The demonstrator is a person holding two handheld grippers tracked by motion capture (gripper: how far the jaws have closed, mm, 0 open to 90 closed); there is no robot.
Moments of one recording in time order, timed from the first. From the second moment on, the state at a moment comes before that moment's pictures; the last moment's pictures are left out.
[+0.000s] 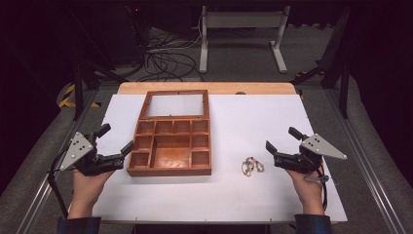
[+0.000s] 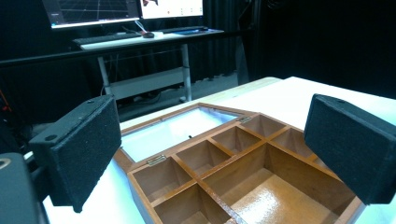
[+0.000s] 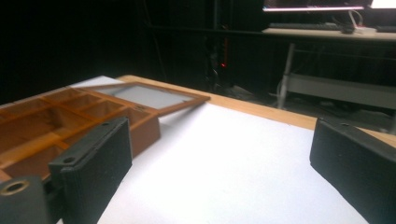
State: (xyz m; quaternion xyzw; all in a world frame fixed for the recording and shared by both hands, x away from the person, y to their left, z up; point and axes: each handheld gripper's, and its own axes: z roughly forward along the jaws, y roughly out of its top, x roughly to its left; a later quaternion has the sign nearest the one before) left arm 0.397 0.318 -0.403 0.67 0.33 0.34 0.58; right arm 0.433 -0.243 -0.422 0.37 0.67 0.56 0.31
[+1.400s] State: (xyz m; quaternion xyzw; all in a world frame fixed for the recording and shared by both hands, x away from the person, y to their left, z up) left arm 0.398 0.319 -0.404 0.67 0.34 0.33 0.57; right arm 0.453 -0.207 -0.470 0.40 0.80 0.41 0.18
